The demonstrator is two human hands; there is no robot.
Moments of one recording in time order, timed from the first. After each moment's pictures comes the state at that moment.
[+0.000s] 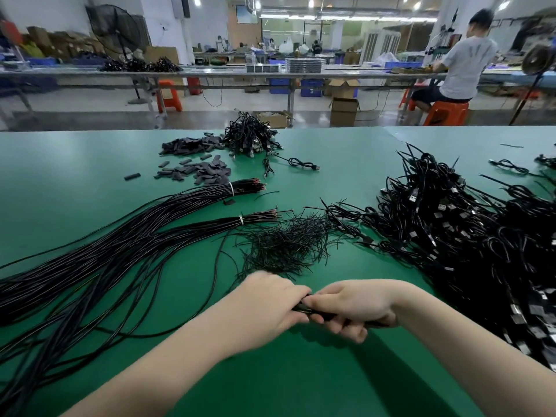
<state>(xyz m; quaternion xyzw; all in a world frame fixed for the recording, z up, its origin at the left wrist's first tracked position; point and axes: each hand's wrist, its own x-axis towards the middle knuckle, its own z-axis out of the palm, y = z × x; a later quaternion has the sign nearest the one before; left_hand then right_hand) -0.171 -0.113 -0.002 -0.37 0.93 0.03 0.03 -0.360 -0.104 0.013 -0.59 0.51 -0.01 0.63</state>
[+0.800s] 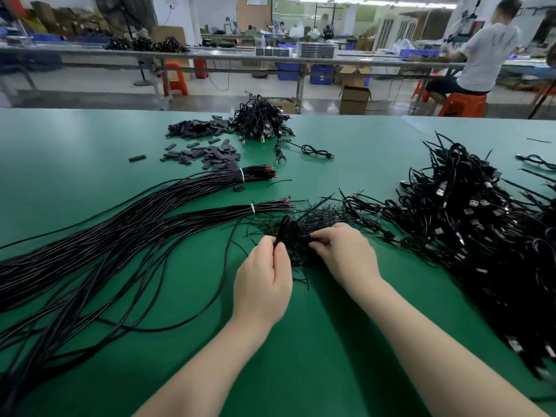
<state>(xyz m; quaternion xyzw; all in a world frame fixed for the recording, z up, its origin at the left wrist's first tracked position) -0.180 -0.135 -0.043 -0.53 0.66 0.20 -0.49 -0.337 -0.180 -0.040 -0.67 0.71 -0.23 0.04</state>
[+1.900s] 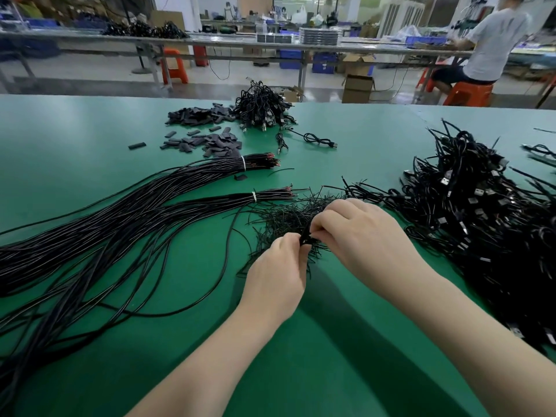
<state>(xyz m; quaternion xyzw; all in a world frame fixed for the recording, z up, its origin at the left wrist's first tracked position) -0.185 -0.132 -0.048 -0.53 0.77 0.13 -0.35 -0.332 -0.122 0.027 -0.83 0.47 -0.24 -0.17</state>
